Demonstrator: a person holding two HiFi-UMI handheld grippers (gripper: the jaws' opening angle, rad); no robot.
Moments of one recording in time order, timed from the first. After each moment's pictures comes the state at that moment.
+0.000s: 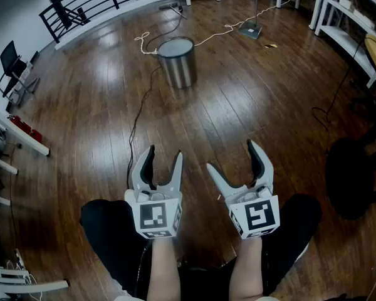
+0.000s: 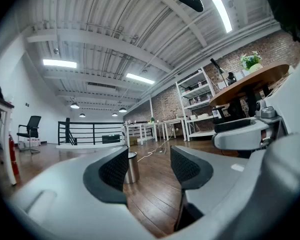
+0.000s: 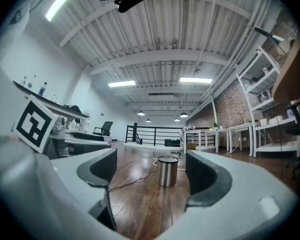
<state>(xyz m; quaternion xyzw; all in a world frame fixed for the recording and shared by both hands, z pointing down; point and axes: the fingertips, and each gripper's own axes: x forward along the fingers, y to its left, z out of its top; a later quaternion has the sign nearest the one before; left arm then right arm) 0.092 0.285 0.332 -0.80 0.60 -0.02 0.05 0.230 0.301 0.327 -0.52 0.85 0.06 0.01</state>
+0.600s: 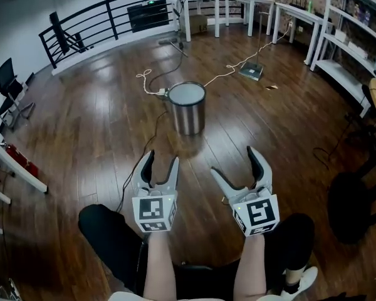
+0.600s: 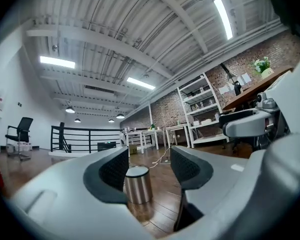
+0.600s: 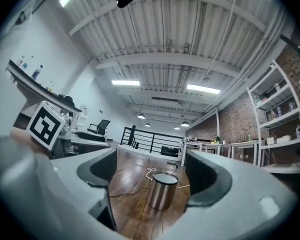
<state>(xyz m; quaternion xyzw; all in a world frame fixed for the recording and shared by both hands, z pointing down) -0.025 0.129 0.298 -0.81 0.59 0.00 0.06 0.134 0.161 0.277 -0.52 0.85 0.12 -0.01</state>
